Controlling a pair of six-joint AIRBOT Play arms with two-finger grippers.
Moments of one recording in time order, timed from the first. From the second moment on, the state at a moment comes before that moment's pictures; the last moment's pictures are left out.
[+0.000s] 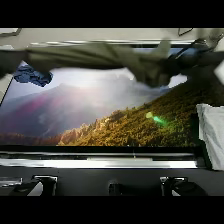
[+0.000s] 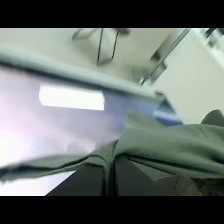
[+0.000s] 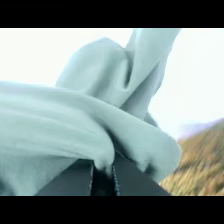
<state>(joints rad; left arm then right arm) 0.16 -0.83 1.27 0.61 -0.82 -1.23 0.28 -1.08 1.69 -1.70 1.21 1.73</state>
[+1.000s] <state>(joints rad) -0.19 -0.68 0.37 0.76 -0.70 -1.52 0.28 -1.18 0.84 -1.19 0.84 1.79</state>
